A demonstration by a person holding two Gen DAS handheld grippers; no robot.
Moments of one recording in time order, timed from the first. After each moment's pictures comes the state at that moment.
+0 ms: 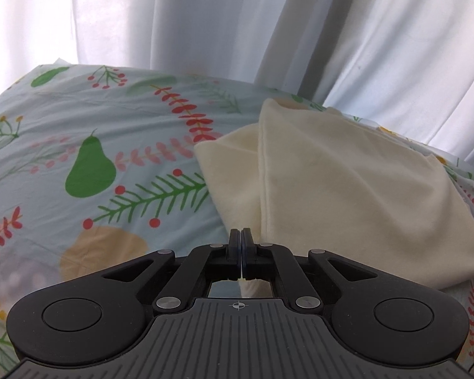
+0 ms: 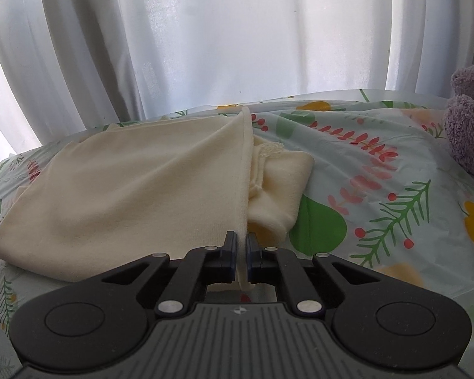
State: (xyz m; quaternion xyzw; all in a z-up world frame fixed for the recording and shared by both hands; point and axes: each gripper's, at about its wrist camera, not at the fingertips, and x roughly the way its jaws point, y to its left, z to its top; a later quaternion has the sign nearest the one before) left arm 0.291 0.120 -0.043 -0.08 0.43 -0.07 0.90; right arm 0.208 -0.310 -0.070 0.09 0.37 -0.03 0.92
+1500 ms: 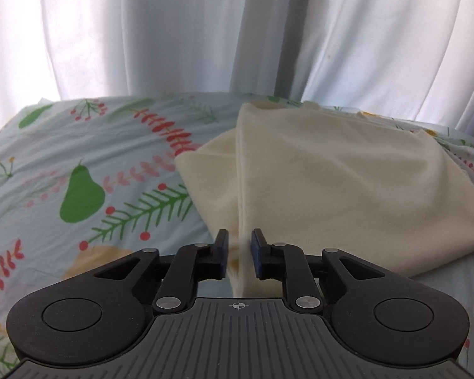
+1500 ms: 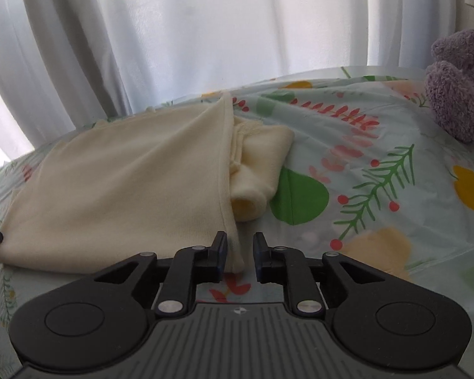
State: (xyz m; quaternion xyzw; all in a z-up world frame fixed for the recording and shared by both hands) left arm 0.277 0.099 -0.039 0.01 0.38 -0.09 0.92; right arm 0.189 -0.325 -0.077 0.13 0.37 -0.05 0.92
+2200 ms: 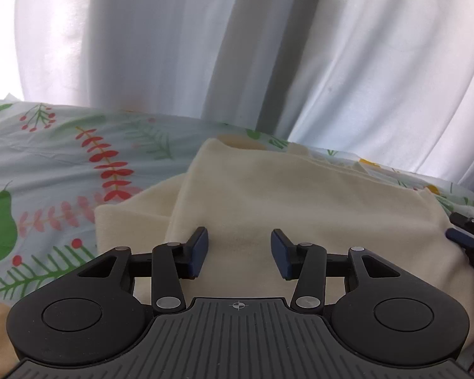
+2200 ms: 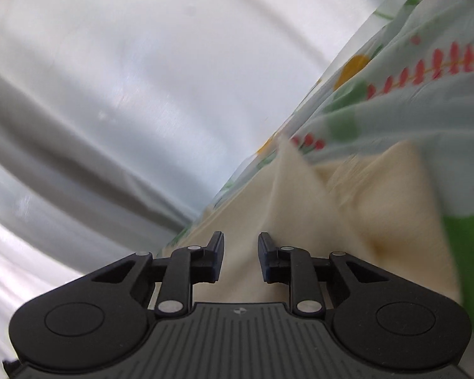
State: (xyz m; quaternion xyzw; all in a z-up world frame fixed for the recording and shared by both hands) left arm 0.352 0.047 -0.071 -0.08 0.36 -0.09 0.93; right arm 0.307 -0.360 -0.126 0.45 0.25 0.02 0.86
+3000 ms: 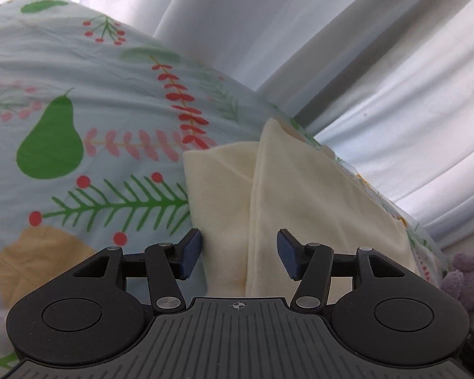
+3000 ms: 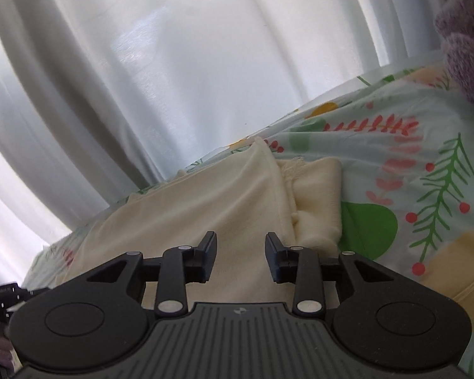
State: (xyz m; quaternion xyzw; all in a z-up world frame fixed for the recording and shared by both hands) left arm 0.334 0.147 -0.081 -0.25 0.43 -0.11 0.86; right arm 0.213 -0.313 -0.083 0.24 0.29 -0.01 0.93
